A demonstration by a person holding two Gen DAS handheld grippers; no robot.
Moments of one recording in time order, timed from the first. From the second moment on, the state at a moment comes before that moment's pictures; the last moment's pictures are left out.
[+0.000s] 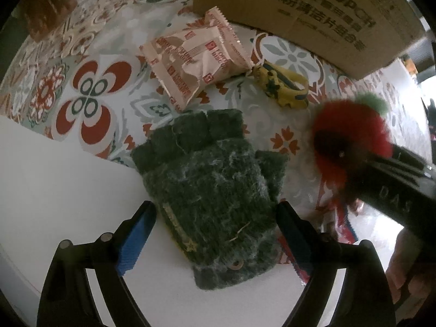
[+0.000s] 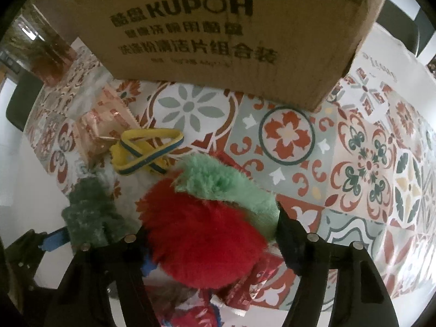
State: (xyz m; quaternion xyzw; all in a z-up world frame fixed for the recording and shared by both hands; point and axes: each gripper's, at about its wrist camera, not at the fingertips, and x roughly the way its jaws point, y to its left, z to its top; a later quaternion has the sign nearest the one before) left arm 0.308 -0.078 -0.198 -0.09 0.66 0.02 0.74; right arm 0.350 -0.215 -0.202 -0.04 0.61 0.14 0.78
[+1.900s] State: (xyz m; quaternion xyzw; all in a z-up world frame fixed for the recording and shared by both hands) left arm 0.254 0.002 -0.064 -0.08 0.39 -0.09 0.91; right arm 0.246 -0.196 -0.069 0.03 0.42 0.09 0.90
